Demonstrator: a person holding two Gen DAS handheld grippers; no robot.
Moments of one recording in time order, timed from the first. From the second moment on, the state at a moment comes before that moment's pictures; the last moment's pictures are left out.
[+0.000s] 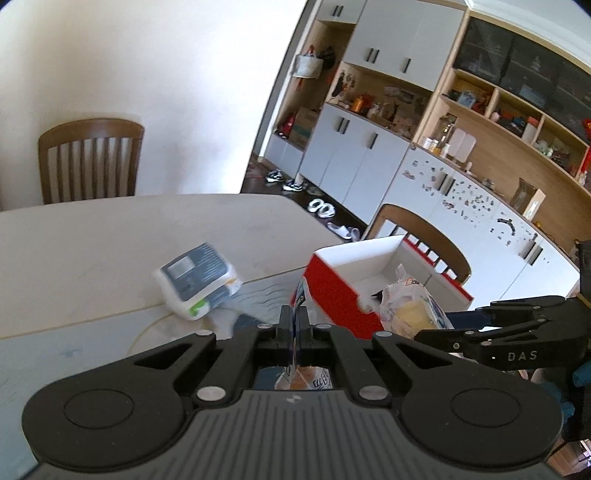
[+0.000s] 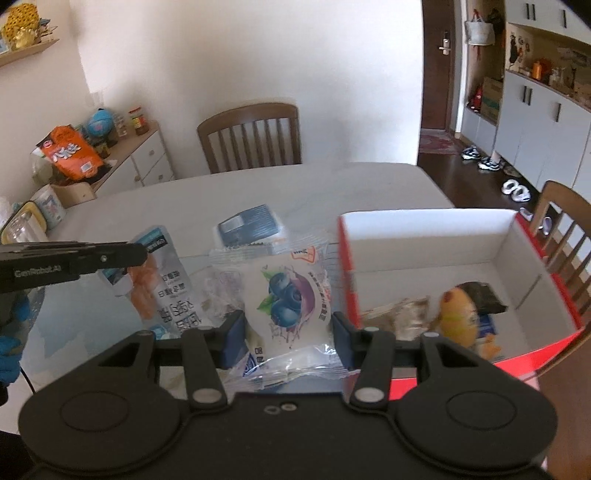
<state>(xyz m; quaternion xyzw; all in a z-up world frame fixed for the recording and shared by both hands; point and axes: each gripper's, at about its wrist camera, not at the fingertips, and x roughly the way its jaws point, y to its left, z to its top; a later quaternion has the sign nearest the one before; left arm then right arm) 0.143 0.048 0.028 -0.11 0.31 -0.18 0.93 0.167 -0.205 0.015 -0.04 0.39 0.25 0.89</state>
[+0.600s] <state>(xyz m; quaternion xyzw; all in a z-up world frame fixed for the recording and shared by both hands) 0.189 -0.058 0.052 -0.10 0.29 -0.22 0.93 0.204 -0.295 0.012 -0.05 0.38 0.22 0.90</state>
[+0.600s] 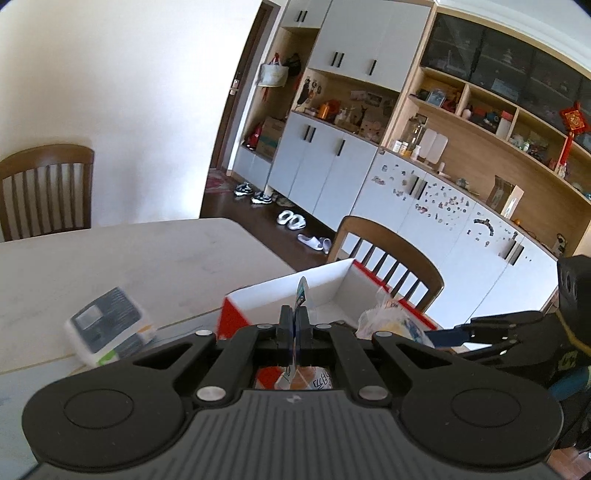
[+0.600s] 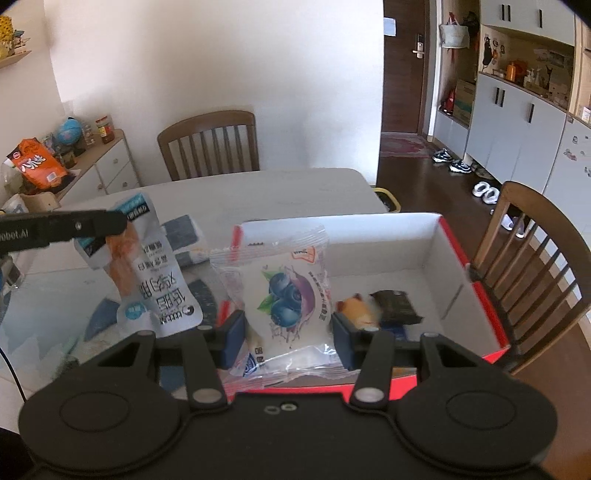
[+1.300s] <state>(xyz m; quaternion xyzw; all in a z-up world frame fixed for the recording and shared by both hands) 0.252 -0.141 0.031 -0.06 0.31 -0.21 0.93 0.271 -0.352 -0.017 -0.09 0.41 0.17 0.89</state>
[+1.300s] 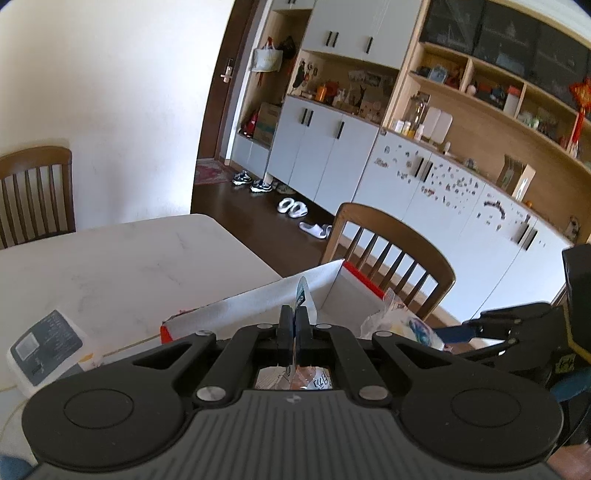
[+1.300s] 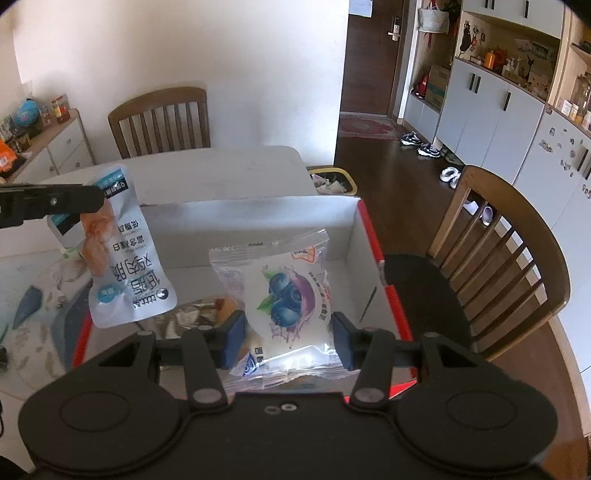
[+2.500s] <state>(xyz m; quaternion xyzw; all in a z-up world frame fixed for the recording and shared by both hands) 0.321 -0.187 -0.044 -0.03 0.41 -0.17 0.90 0.336 -0.336 -0.086 -0.19 0.46 0.19 0.84</state>
